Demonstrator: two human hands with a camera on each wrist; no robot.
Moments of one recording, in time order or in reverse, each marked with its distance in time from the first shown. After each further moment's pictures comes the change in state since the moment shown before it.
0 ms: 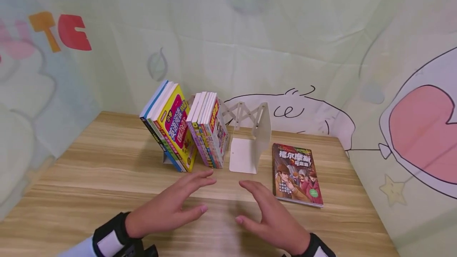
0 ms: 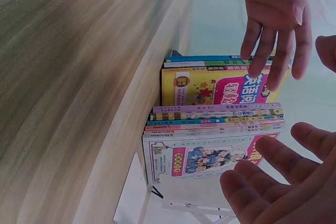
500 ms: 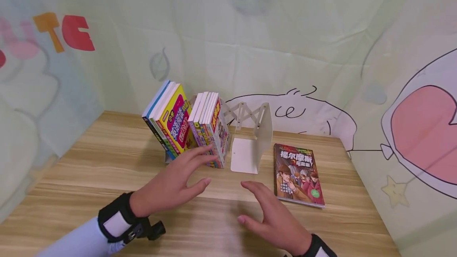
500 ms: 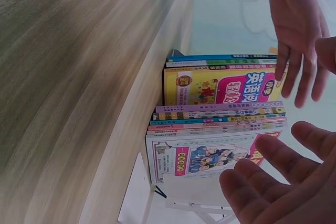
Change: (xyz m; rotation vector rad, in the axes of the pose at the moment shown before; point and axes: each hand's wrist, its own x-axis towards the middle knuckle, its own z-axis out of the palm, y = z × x) left_hand 0.030 0.008 -0.026 0.268 0.167 0.084; right_hand -0.002 0.001 0.001 0.037 -0.010 0.004
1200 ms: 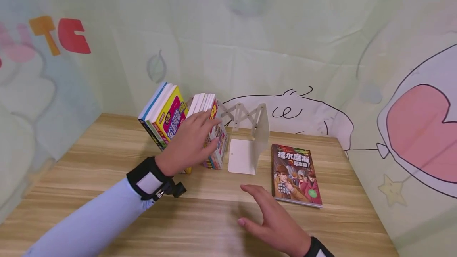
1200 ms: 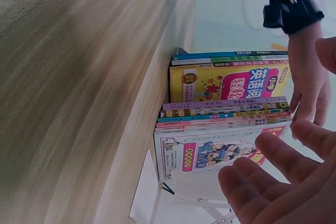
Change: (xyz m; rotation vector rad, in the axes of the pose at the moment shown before) left_hand 0.086 -0.016 -0.009 0.439 0.182 0.012; right_hand -0.007 0.004 0.000 0.027 -0.025 0.074
